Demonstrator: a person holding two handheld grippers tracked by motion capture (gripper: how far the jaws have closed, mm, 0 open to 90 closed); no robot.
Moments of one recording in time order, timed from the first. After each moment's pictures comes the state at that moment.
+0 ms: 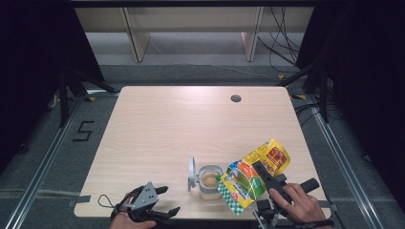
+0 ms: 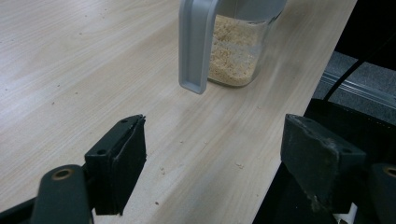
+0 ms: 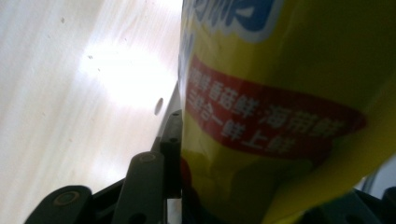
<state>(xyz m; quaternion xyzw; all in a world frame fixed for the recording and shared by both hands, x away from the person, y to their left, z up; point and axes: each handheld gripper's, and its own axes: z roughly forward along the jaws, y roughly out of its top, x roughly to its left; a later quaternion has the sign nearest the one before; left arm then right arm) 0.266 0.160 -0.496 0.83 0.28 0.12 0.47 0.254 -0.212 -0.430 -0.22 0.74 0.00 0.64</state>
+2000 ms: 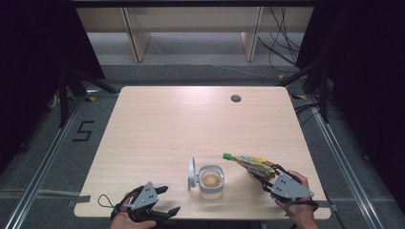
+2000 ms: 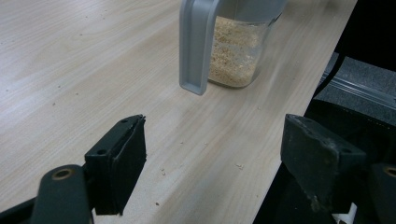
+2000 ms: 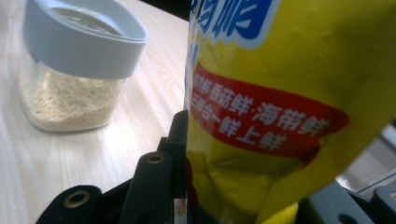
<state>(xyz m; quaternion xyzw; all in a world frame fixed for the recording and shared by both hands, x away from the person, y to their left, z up) 0.267 0.161 -0.496 0.83 0.28 0.12 0.46 0.307 -0.263 -0.468 0.11 0.80 0.45 0.38</state>
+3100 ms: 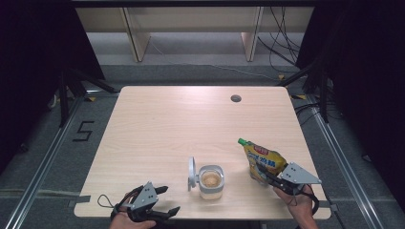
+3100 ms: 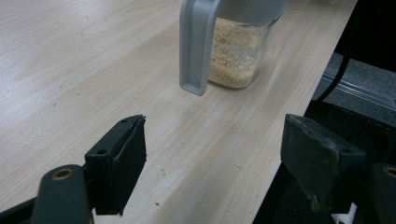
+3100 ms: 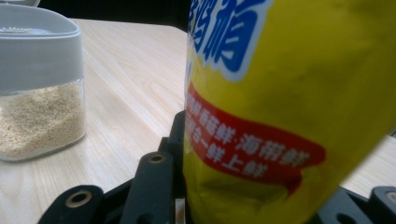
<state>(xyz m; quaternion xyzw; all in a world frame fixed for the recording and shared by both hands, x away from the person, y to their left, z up) 0.267 0.162 -0.494 0.84 0.27 0.12 0.46 0.330 -0.284 -0.489 0.24 0.76 0.52 0.32</state>
